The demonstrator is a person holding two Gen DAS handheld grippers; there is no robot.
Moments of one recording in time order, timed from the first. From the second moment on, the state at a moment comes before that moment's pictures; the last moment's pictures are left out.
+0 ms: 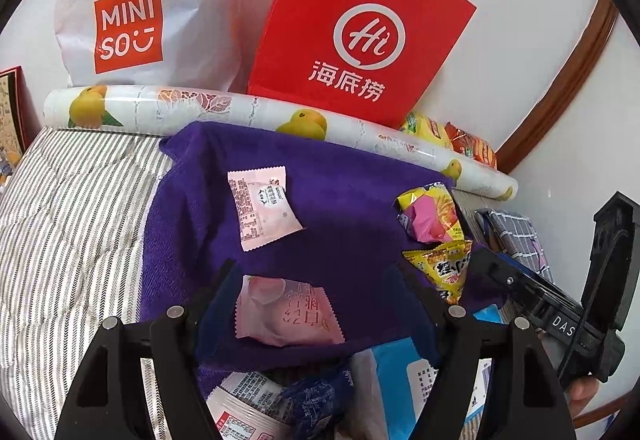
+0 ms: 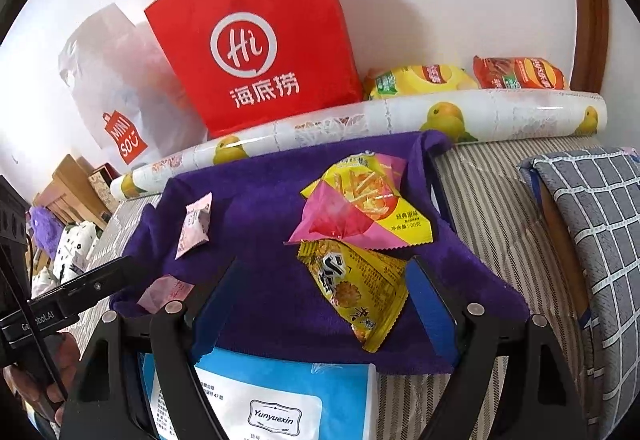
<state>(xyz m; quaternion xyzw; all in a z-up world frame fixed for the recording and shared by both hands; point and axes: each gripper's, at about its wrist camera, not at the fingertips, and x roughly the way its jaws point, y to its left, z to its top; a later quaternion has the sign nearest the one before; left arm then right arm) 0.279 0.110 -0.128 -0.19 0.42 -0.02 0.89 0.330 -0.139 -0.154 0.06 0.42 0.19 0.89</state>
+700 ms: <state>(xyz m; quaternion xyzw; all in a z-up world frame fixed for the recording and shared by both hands) 0.265 0.105 -0.111 -0.18 0.39 -0.04 0.90 0.263 -0.147 -0.117 0.08 0.38 0.22 0.89</state>
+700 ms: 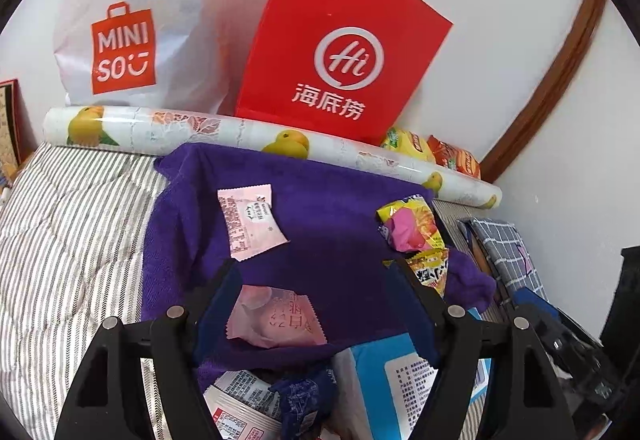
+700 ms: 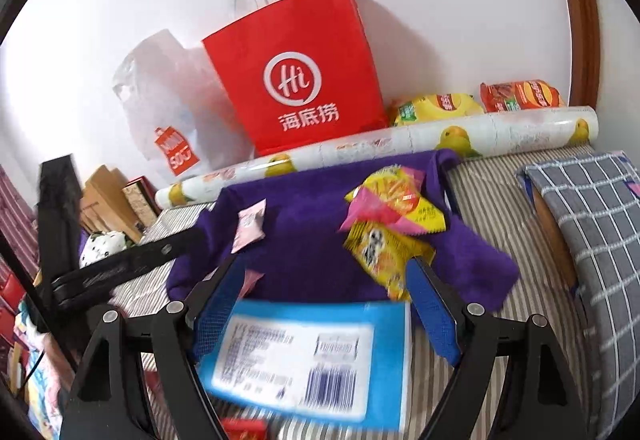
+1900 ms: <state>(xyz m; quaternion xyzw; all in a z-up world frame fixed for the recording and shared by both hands) 0.145 0.155 -0.098 -0.21 0.40 -0.05 0.89 0.090 -0.101 -0.155 0.05 0.44 0.29 0.85</state>
